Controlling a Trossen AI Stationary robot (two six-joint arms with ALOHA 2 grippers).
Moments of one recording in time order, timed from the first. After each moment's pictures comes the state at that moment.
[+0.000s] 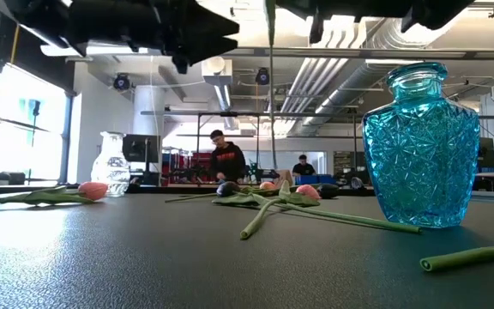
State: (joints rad) left arm -0.06 1.39 0.59 0.77 -0.18 -0.01; right arm 0.00 1.36 0.75 0.75 0.08 0.04
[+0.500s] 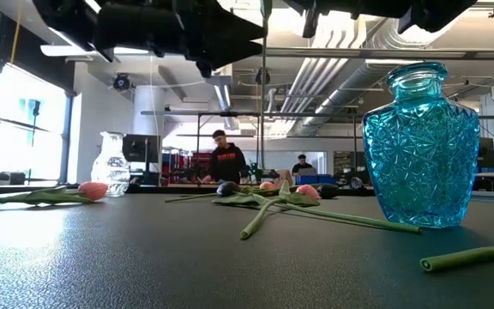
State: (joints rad) left arm -0.03 1.53 0.70 0.76 -0.07 0.00; right arm 0.03 1.40 0.75 0.82 0.04 0.02
